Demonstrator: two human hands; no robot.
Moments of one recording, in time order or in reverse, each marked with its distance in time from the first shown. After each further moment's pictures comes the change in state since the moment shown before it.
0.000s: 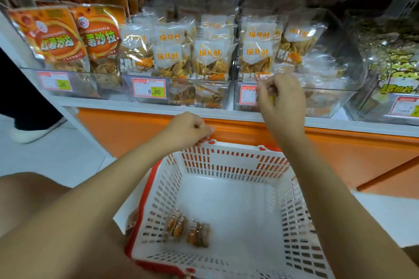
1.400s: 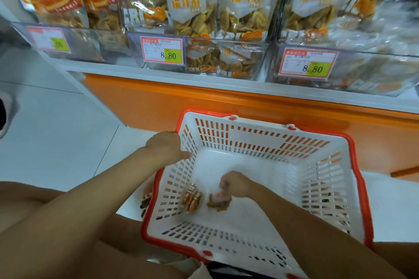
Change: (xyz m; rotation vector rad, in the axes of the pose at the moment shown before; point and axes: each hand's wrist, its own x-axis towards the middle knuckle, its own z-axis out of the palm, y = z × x) left_hand -0.006 -0.132 0.027 0.612 -0.277 -0.437; right_hand -0.217 0.059 0.176 0.084 -1.541 0.331
